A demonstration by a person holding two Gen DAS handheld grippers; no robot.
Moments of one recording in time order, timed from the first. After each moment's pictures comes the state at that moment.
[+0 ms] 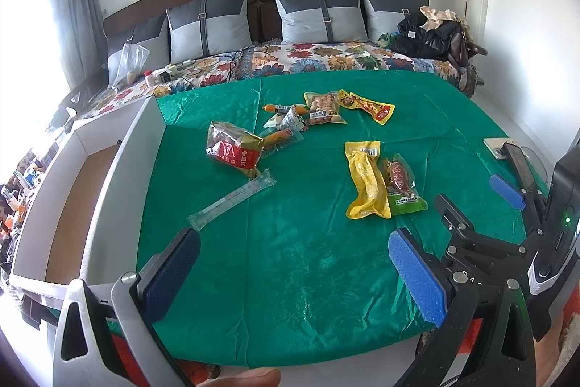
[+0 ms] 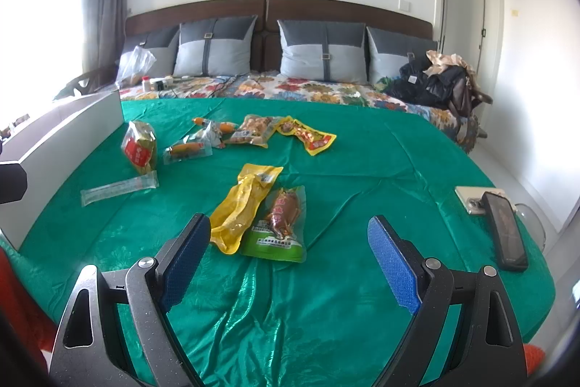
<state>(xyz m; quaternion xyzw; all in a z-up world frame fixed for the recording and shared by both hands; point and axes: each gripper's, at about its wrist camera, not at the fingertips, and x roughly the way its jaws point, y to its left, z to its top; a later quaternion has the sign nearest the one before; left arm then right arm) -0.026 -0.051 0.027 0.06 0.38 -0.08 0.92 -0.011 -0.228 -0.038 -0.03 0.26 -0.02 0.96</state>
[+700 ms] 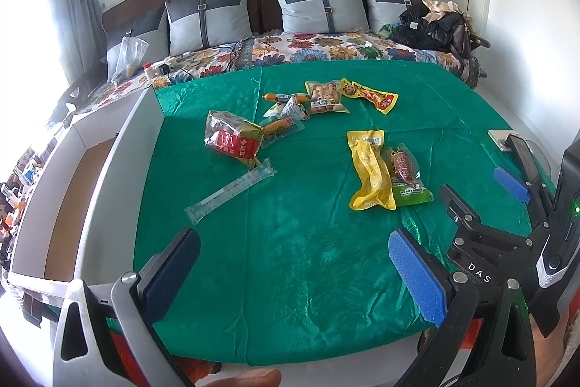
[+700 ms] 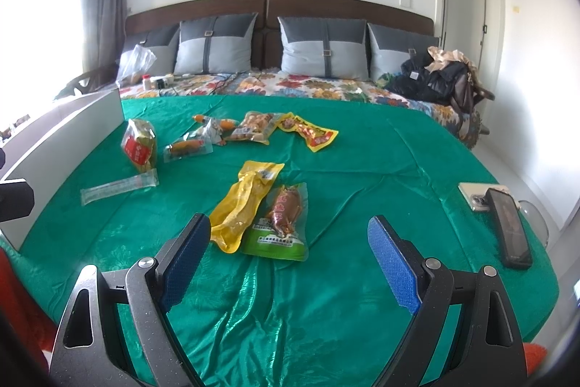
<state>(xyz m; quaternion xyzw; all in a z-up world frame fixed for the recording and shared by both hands) -0.020 -0.053 0.013 0.06 0.39 -0.07 0.91 -0.009 -0.227 -0.042 -0.02 0.27 -0.02 0.96</state>
